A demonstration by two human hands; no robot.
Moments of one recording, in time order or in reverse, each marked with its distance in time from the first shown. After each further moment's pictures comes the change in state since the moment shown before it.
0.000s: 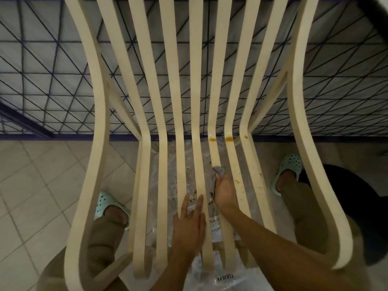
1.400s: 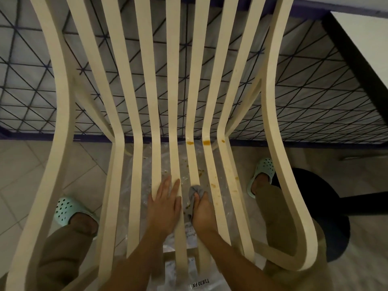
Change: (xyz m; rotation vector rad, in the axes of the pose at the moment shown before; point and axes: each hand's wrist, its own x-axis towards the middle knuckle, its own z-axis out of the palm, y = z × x) left_hand 0.071 -0.005 -0.005 0.081 0.081 0.049; right_hand -0.036 0.029 -0.013 -0.282 0.026 0.042
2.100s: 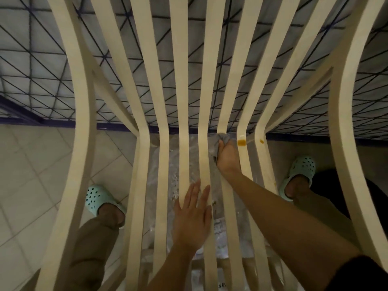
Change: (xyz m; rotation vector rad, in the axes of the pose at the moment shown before) left_hand -0.001 0.000 -0.003 -0.049 -0.045 -0.023; right_hand 0.155 -0.105 0.024 0.336 0.008 -0.113
